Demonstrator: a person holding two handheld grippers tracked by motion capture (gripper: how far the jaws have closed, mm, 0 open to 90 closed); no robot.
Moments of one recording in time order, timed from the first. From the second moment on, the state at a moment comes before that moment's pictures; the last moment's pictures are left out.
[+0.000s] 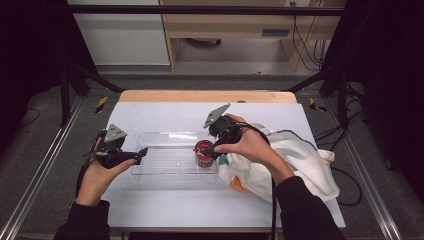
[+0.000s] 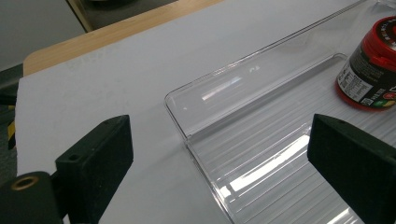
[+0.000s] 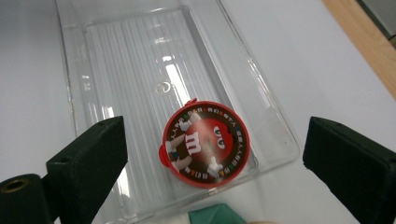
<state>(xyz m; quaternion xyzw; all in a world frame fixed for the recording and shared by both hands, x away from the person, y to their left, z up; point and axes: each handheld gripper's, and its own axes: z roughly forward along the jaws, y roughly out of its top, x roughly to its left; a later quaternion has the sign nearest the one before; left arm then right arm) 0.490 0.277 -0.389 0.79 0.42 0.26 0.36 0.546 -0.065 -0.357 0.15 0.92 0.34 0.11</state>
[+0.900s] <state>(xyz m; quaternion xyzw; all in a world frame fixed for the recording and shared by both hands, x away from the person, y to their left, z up) 0.490 0.276 -0.390 0.79 0.42 0.25 0.36 0.485 -0.177 -0.359 0.28 0.85 0.41 0.17</state>
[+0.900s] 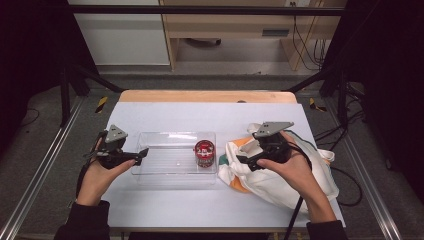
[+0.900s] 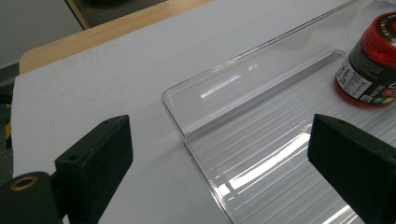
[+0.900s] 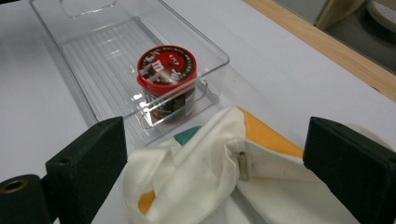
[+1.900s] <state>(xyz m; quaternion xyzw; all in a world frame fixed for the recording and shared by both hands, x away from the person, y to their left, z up) 0.491 0.276 -0.394 0.79 0.42 0.25 0.37 0.433 -0.254 -0.399 0.40 0.78 0.41 0.24</state>
